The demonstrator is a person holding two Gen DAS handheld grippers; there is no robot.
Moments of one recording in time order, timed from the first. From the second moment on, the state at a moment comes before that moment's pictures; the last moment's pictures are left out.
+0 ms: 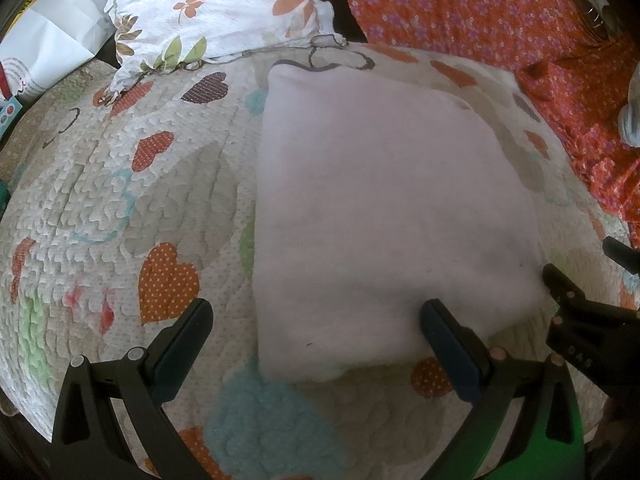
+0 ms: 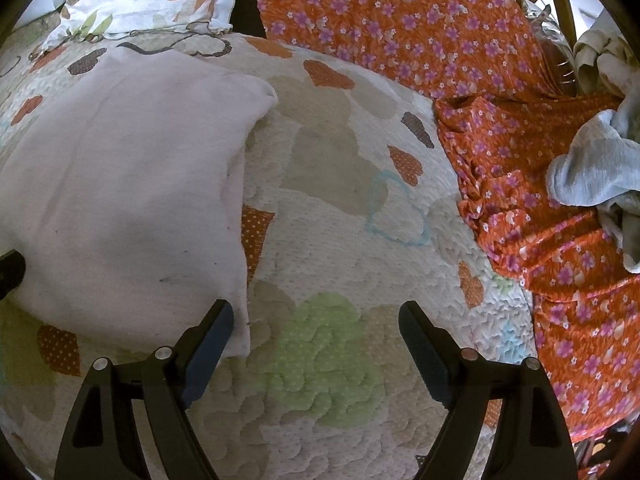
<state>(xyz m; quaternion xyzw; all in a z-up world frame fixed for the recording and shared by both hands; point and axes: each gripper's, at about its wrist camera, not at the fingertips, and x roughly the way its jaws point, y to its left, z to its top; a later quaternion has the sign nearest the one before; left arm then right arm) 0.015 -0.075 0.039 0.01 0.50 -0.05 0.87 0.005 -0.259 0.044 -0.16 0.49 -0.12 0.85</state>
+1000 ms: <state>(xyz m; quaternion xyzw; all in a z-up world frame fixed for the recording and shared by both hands) 0.016 -0.075 0.039 0.00 0.49 -0.05 0.87 -0.004 -0.248 0.073 -0.11 0.44 -0.07 0.89</state>
